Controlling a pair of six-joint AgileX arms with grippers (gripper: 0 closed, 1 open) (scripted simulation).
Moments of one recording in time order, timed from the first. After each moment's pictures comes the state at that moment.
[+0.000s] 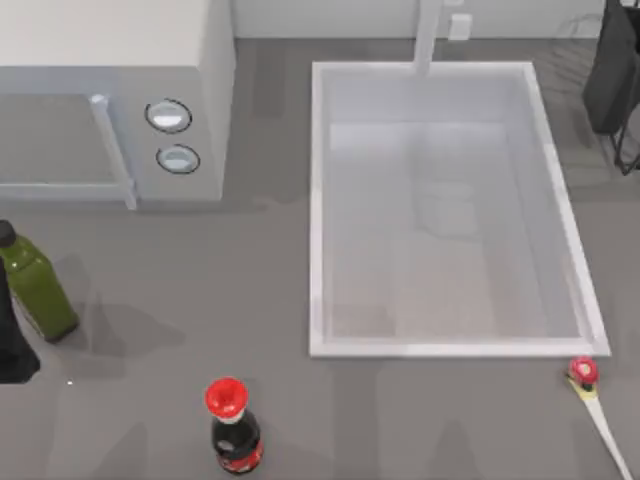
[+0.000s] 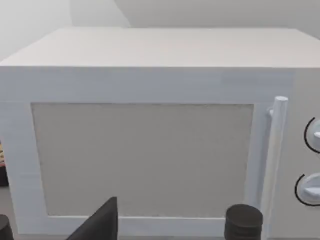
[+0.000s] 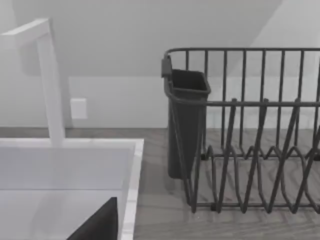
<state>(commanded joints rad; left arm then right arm) 0.00 0.00 0.00 0.00 0.00 0.00 0.00 0.00 0.00 0.00 0.00 0.00</state>
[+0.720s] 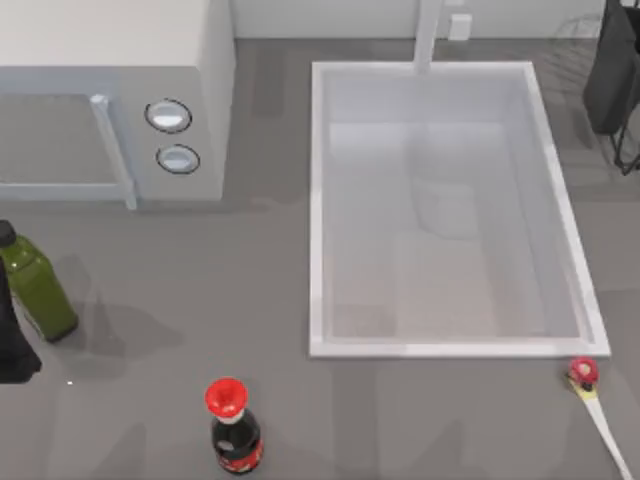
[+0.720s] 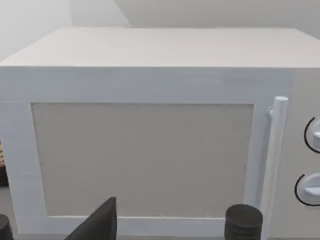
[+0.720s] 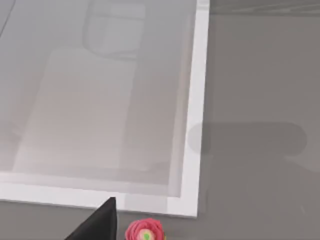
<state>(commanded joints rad) 0.00 0.00 0.00 0.00 0.00 0.00 0.17 0.58 0.39 -0.47 0.00 0.10</state>
